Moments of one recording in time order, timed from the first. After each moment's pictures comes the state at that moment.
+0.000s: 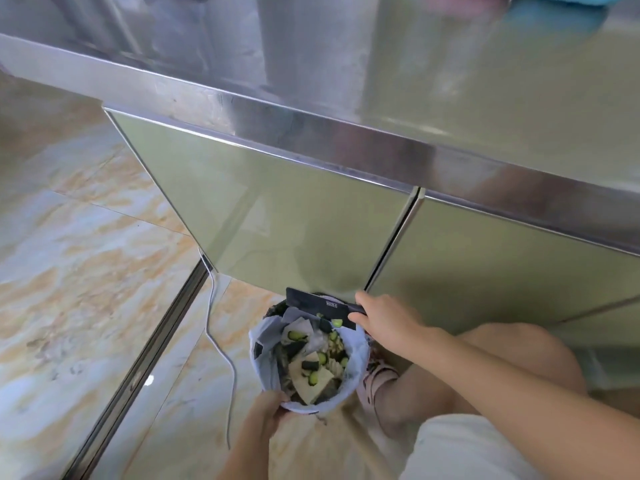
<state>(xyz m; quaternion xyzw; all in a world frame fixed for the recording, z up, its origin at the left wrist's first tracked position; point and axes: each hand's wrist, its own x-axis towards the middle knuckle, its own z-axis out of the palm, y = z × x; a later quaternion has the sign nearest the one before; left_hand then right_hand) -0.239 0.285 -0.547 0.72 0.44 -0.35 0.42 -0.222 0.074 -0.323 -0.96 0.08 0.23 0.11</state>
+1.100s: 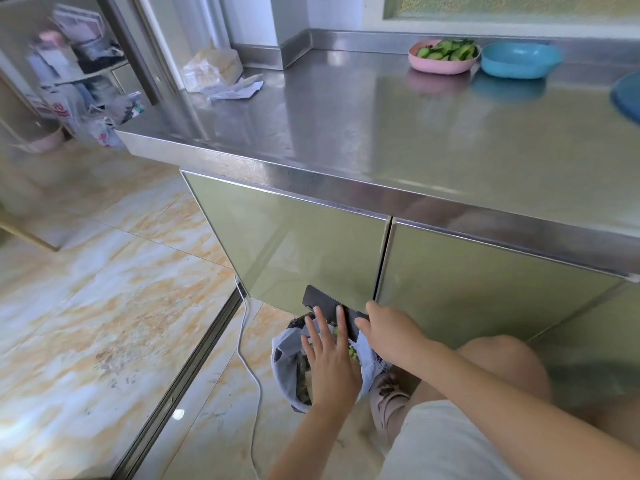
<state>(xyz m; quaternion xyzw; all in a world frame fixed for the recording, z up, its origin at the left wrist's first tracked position) -0.262 0.210 -0.373 0.97 -0.16 0.02 0.18 -0.266 0.096 -0.244 -0.95 0.14 0.20 0.19</state>
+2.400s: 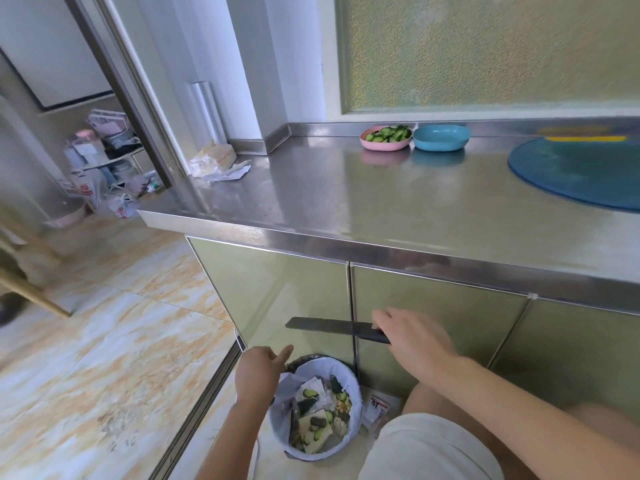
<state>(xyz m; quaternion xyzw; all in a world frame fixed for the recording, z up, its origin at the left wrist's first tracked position) -0.222 0.265 -0.254 0.97 -0.04 -0.07 0.24 -0.342 0.036 -0.162 -1.00 0.03 0.00 0.05</state>
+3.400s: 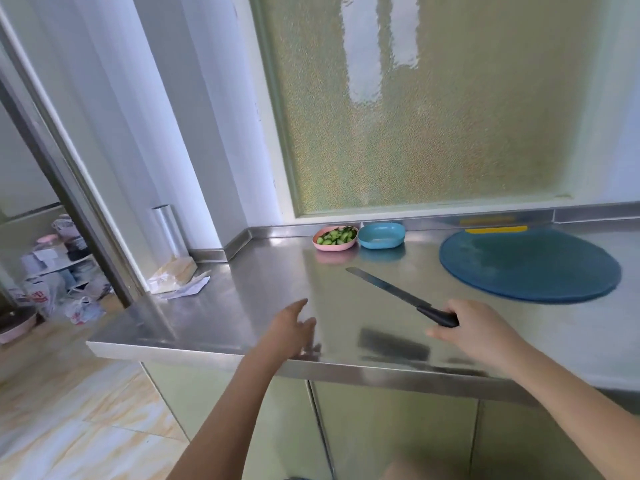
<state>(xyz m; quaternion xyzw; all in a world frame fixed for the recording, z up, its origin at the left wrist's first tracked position) -0.152 0.091 -0.051 0.92 -0.29 -0.06 0.27 -0.359 -0.127 -0.029 -0.93 0.28 -0.11 0.20</state>
